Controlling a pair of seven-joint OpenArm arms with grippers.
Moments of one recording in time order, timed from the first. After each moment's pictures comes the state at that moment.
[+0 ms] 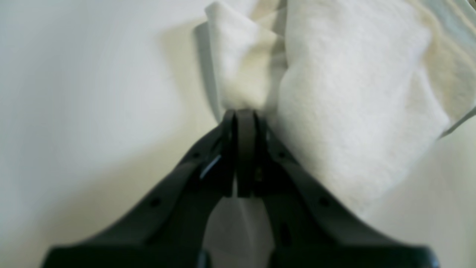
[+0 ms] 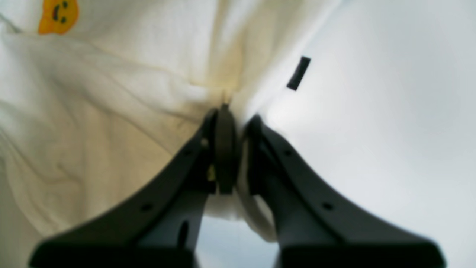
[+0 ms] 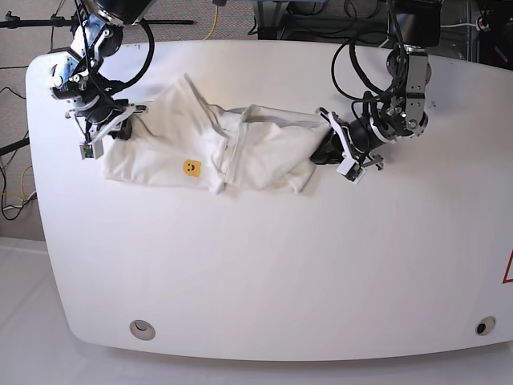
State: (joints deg) left arm 3.1 -11.1 1.4 75.8 -11.8 -42.1 25.3; right arm -7.9 2.3 39.2 95.5 15.5 40.0 -56.4
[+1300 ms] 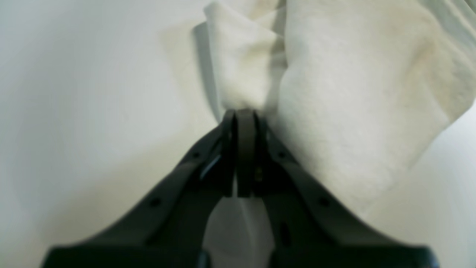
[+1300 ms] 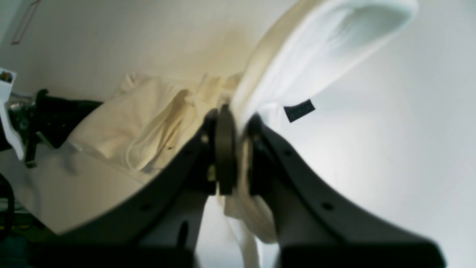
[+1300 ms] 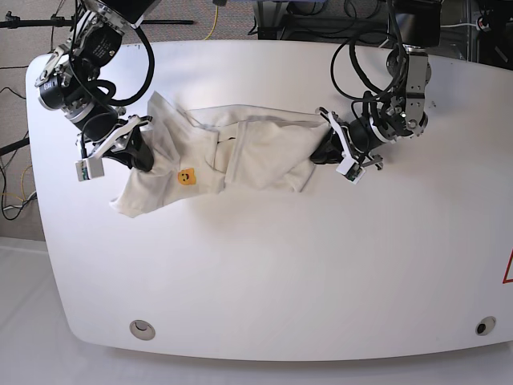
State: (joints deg) left arm 3.1 -11.1 1.4 75.8 -11.8 -42.2 25.3; right arm -6.5 1.2 38.7 108.5 48.3 40.0 -73.8
